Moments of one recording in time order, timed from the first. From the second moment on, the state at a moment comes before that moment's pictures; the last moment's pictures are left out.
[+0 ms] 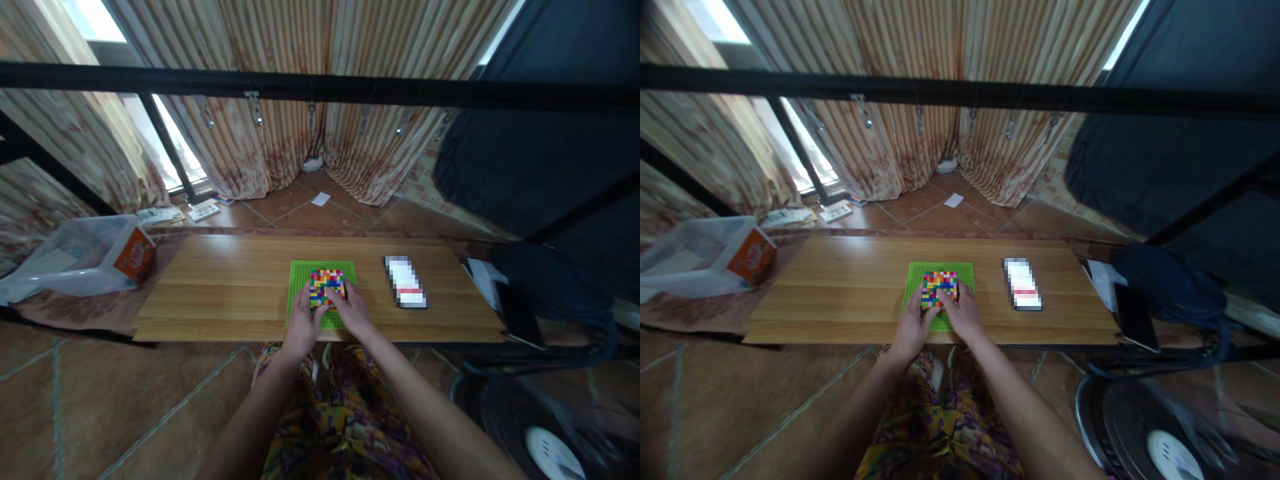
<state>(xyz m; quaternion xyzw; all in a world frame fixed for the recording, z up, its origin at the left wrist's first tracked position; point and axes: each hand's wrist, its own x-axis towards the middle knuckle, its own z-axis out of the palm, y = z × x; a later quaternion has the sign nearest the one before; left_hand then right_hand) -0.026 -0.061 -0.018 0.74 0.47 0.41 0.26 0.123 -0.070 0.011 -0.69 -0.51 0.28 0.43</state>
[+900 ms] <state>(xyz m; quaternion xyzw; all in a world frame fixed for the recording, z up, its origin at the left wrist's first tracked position) -0.015 -0.049 -0.001 0.65 0.53 0.43 0.33 0.136 -0.059 -0.004 -0.64 -0.47 0.37 0.49</state>
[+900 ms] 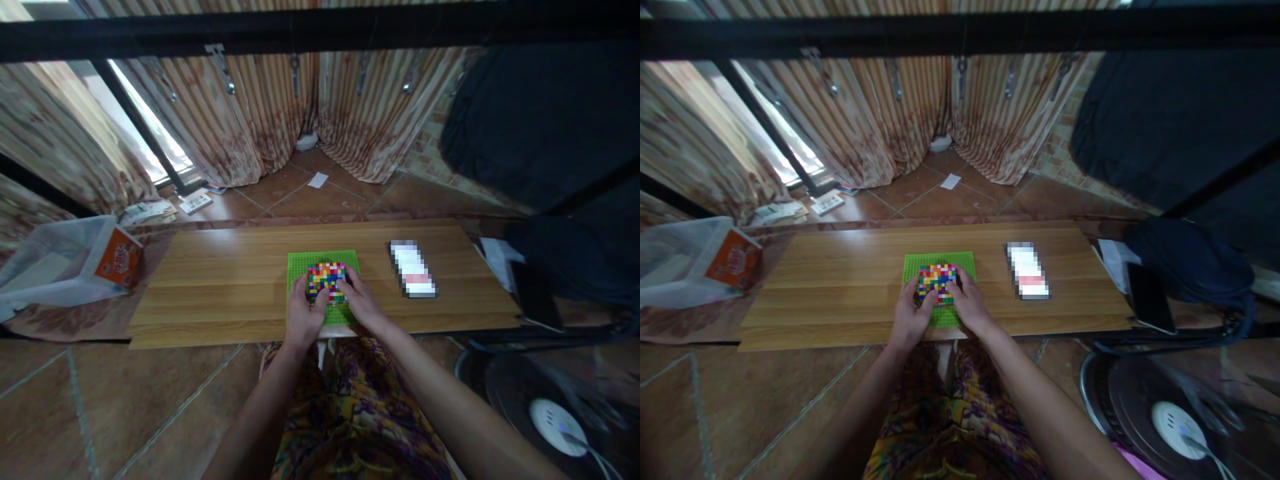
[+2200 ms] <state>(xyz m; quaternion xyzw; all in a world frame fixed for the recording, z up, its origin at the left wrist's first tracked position) -0.044 -0.051 -0.017 0.74 0.44 0.40 0.33 0.160 -0.079 0.003 -0.48 -0.45 0.53 0.54</state>
